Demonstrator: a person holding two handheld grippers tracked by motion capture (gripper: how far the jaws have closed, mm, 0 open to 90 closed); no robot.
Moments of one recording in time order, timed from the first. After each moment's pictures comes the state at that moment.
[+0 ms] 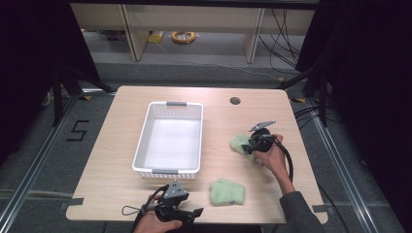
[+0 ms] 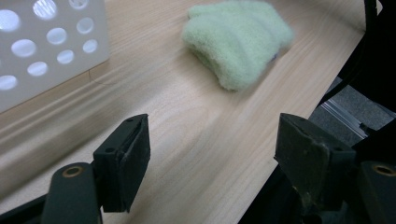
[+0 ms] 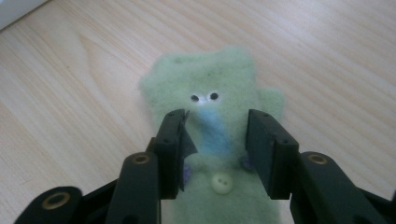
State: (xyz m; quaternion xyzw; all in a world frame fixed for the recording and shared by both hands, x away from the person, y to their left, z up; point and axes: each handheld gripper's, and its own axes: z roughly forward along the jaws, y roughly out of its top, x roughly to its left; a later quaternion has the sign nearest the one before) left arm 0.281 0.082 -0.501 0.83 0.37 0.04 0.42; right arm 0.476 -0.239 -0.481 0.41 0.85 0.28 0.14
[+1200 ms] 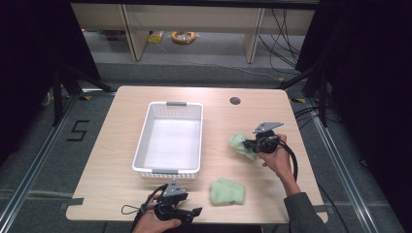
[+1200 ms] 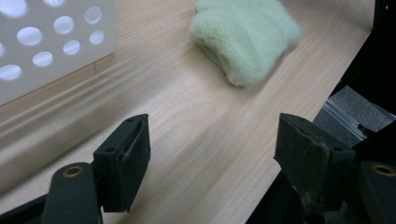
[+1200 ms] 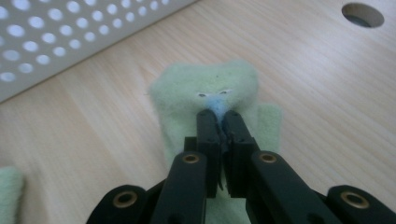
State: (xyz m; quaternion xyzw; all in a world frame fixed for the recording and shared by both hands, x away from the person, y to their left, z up) left arm 0.285 0.087 -0.505 0.83 0.37 0.03 0.42; right arm 0.456 -0.244 -0.460 0.35 0.85 0.36 0.15
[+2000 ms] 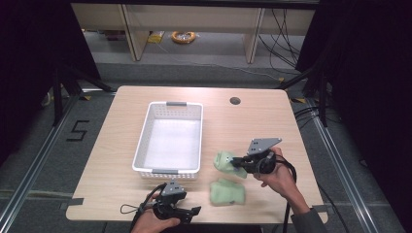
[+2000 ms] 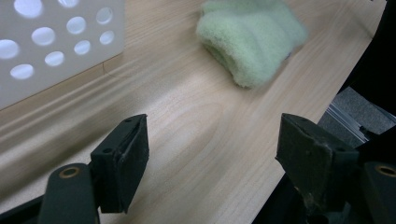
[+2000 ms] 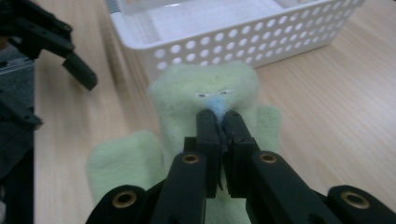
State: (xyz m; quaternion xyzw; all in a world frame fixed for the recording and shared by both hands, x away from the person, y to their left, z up) left arm 0.286 0.088 -0.505 0.82 0.39 0.03 0.43; right arm 0.386 -0.215 -0.431 0.20 0.88 0.41 0.09
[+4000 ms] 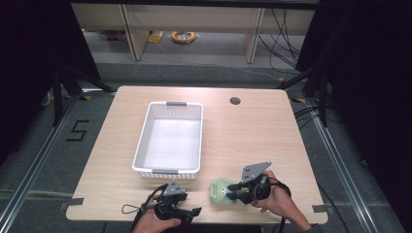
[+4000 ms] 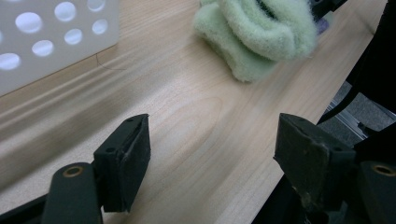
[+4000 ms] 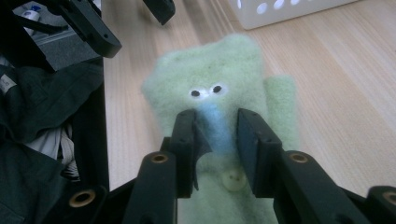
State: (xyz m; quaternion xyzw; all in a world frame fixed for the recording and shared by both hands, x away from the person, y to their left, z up) left arm 0.286 0.086 -0.509 0.82 0.39 0.02 0.42; right arm 0.345 -0.208 -0.483 0.15 0.91 0.38 0.00
